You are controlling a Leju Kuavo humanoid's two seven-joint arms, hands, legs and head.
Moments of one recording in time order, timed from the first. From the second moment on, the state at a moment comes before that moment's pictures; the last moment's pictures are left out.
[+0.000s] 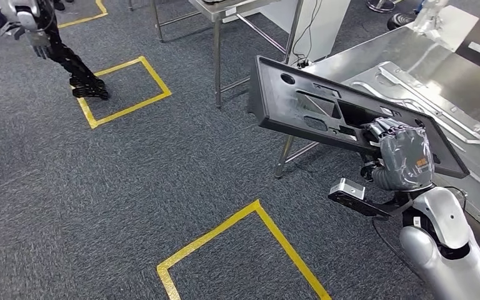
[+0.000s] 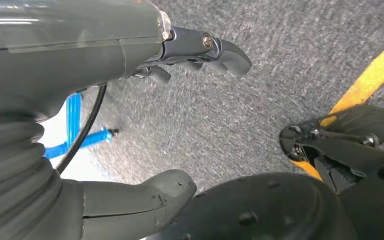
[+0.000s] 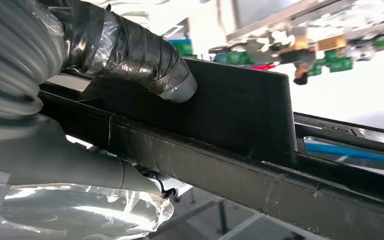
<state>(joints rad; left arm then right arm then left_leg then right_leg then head) -0.01 -0.11 0.67 -0.18 -0.99 -0.09 -0.05 -0.38 -0.47 0.35 -1.75 0.98 -0.26 -0.12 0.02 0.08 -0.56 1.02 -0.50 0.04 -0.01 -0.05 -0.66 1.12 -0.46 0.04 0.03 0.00</state>
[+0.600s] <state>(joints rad) -0.01 -0.11 0.68 -0.18 -1.00 -0.09 -0.03 -0.34 -0.41 0.43 -1.77 1.04 -0.27 -0.07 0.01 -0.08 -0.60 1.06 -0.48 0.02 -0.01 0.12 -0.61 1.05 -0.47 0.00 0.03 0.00</state>
